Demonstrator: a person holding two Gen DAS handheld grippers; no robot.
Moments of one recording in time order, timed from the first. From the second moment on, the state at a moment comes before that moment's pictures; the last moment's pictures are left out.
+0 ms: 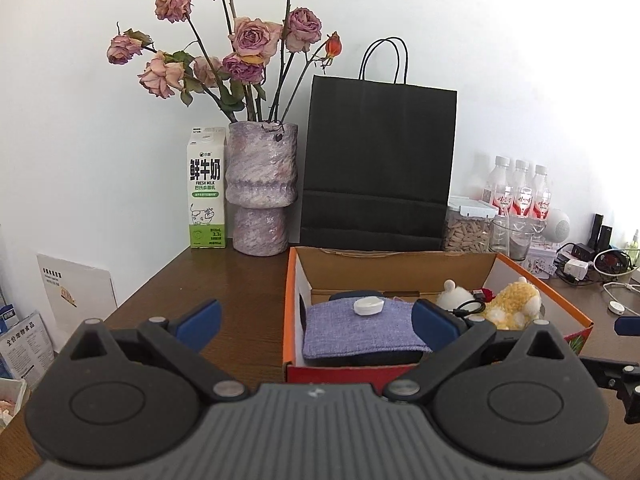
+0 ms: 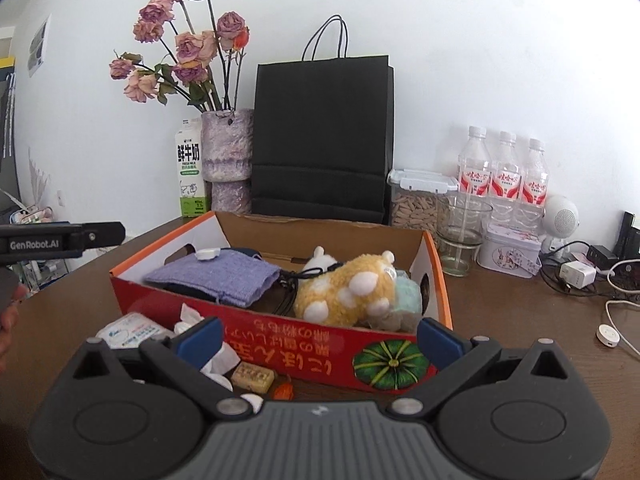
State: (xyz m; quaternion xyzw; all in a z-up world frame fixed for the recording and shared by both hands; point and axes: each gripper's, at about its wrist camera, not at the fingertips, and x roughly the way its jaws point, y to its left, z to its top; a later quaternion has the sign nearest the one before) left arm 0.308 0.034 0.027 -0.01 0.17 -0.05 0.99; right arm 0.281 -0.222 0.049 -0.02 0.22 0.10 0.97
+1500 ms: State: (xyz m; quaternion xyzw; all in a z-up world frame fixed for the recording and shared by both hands) left arm 0.328 -0.014 -0.040 0.05 0.32 -0.08 0.94; right arm 0.306 -0.222 -0.008 -0.05 0.33 0.10 0.94
